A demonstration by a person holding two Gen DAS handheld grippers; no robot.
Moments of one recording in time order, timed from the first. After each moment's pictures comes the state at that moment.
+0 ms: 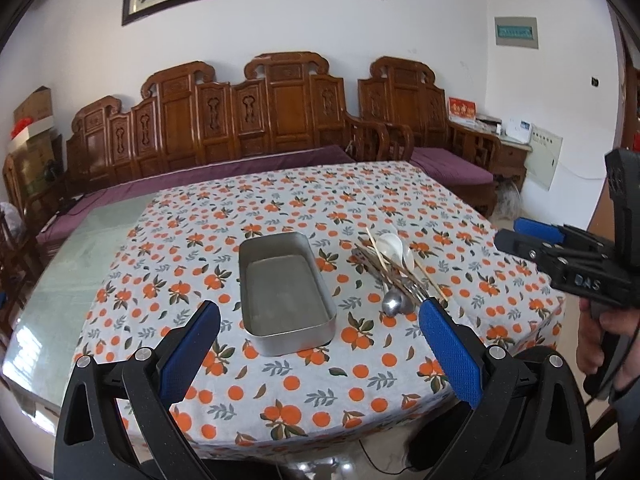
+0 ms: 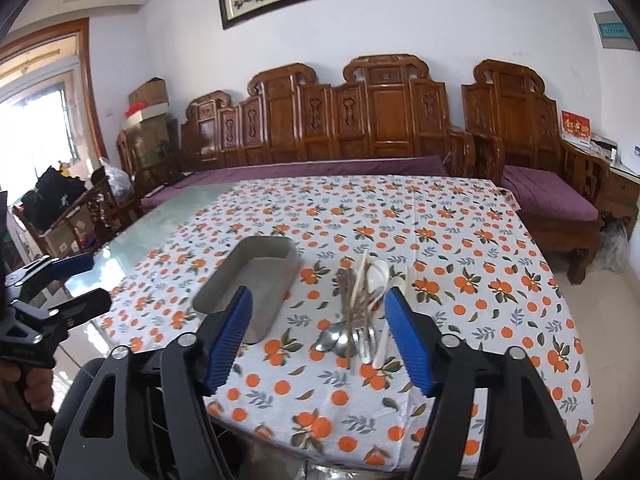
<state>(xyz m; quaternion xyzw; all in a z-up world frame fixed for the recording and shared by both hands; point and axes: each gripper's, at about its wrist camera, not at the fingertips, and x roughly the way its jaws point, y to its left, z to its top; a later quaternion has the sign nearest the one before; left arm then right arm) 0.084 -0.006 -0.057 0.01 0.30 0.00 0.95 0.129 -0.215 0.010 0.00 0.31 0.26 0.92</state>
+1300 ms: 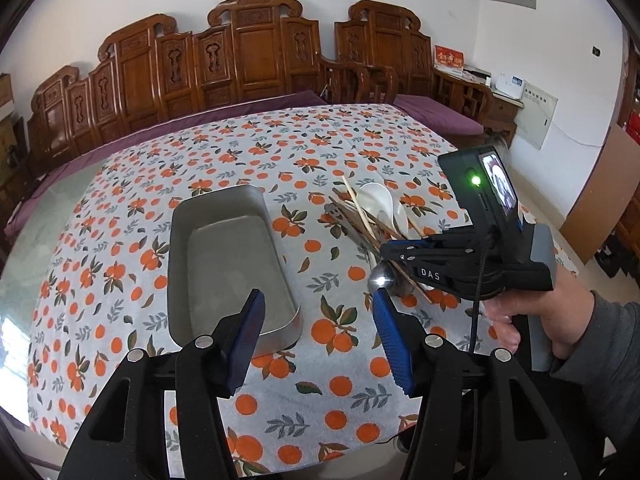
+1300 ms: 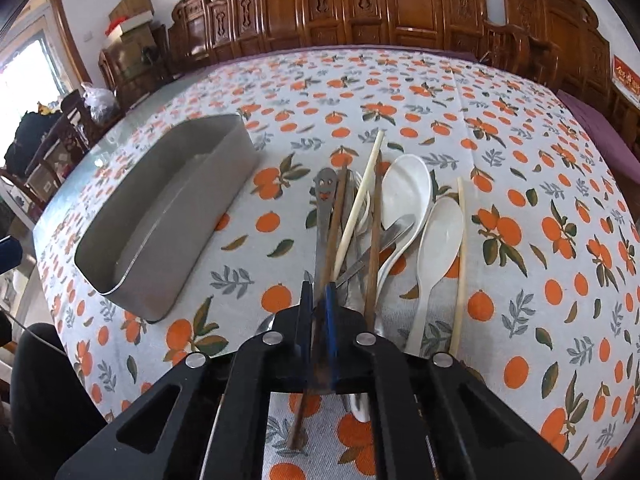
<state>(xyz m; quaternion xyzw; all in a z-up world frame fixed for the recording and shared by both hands) 0.172 -0.030 -0.123 0.01 0.39 -0.05 0.92 0.274 -0.150 -0.151 -0.05 0.49 0.28 0.82</state>
